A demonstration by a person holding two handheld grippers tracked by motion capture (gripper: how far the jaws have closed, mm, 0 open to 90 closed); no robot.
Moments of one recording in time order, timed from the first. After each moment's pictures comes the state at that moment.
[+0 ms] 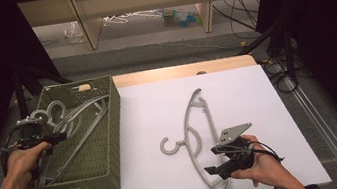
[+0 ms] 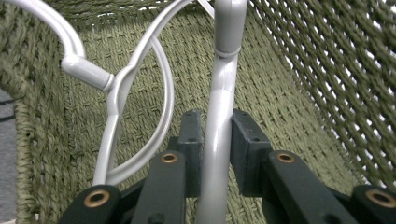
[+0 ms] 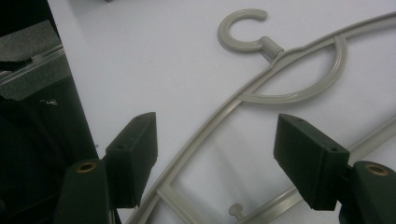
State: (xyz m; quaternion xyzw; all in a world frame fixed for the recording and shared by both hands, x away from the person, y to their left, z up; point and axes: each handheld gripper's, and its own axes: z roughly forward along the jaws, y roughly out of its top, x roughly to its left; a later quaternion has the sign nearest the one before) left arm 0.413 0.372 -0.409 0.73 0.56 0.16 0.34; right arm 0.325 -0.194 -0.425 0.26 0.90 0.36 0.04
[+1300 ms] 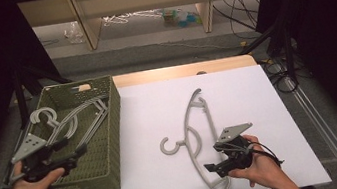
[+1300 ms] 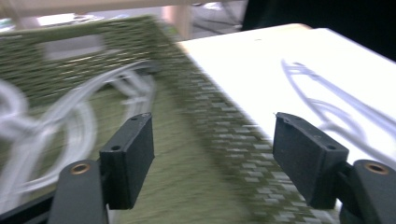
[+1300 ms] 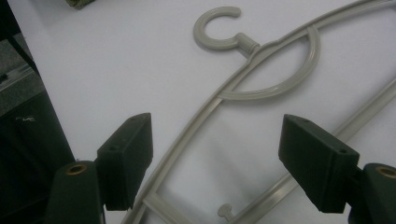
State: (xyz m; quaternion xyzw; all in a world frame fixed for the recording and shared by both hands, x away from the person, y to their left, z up) left arm 0.305 0.277 -0.366 0.72 0.45 0.22 0.49; right arm 0.325 -0.192 -0.429 0.31 0.88 0.36 0.07
